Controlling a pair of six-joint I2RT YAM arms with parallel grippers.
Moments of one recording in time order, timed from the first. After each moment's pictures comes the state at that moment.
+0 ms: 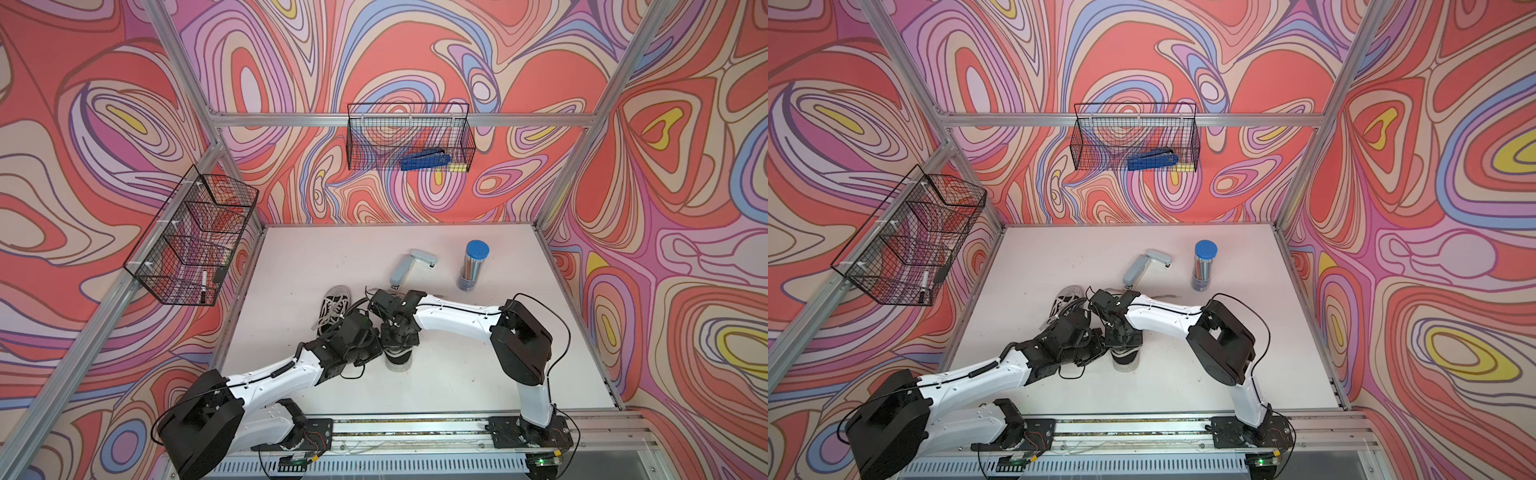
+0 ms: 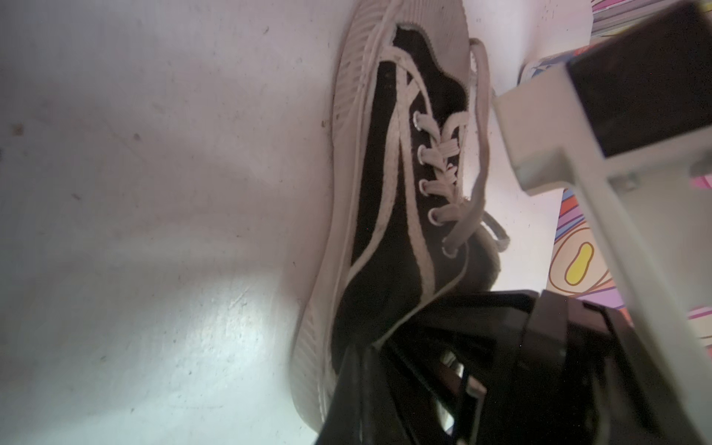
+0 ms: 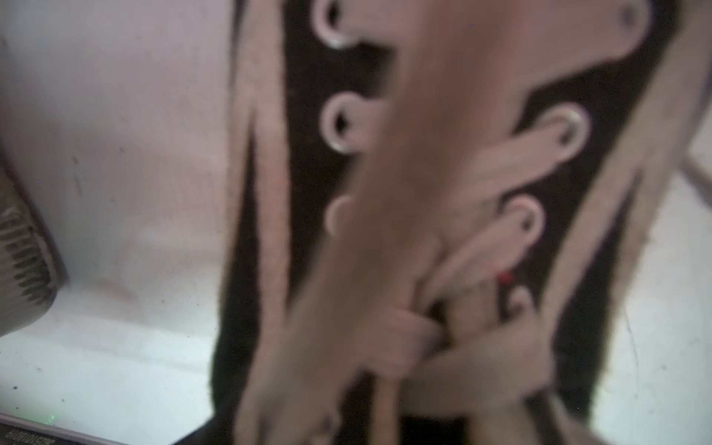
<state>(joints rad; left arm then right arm) -0.75 1.19 0.48 -0.08 0.10 -1.17 0.97 2.03 1.49 -0.88 -0.06 0.90</state>
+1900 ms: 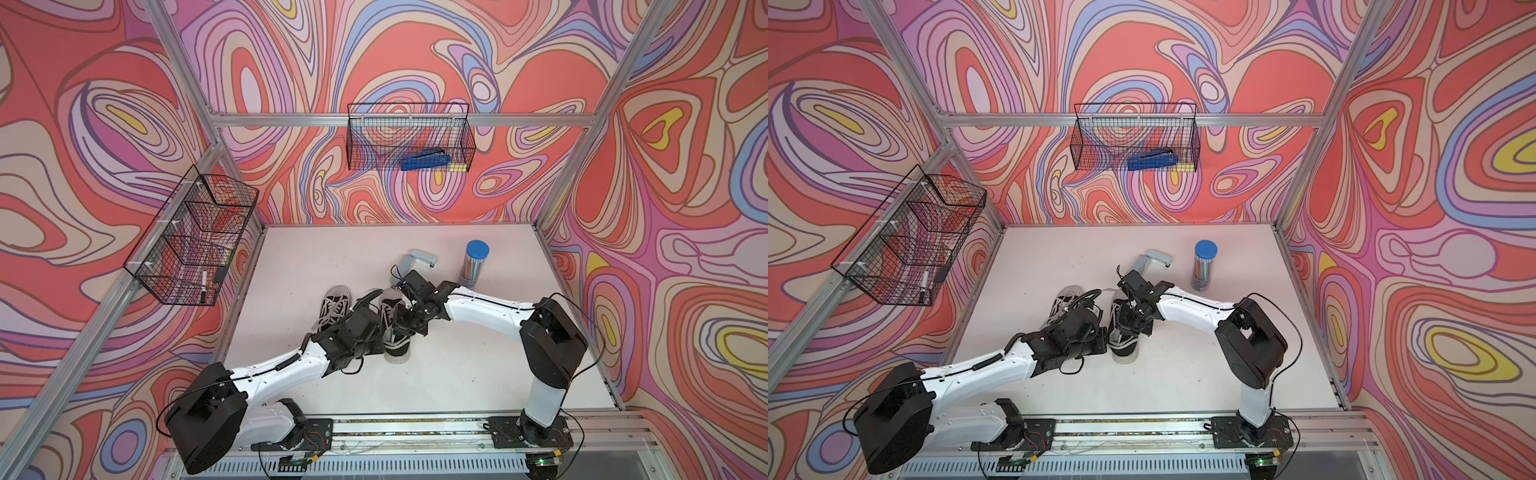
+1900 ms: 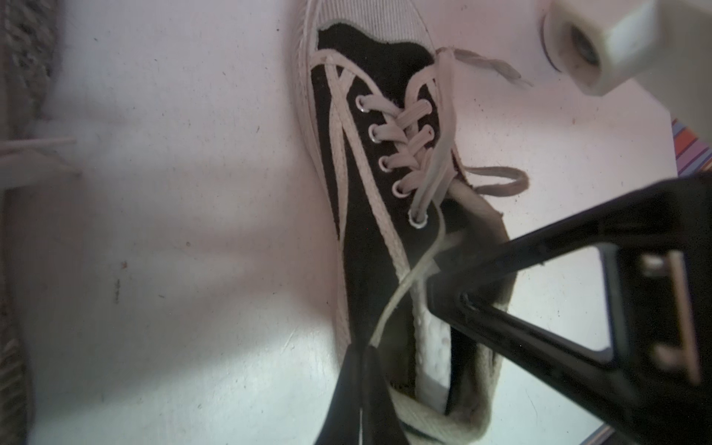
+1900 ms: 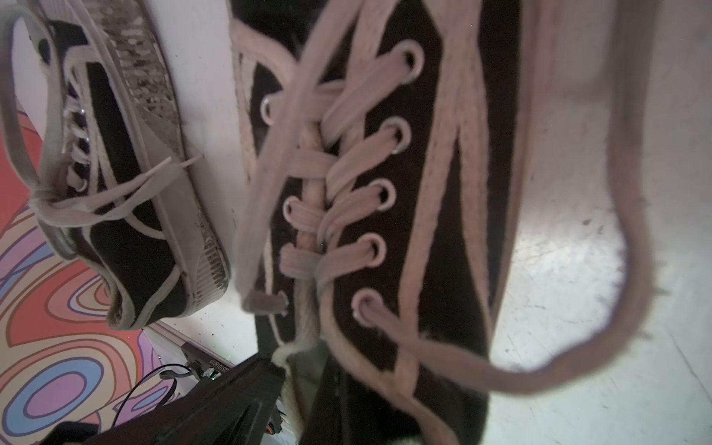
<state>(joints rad) -0.79 1.24 0.60 -0.23 -0.05 -0.81 0.77 1.83 1.28 -0.61 -0.34 0.97</state>
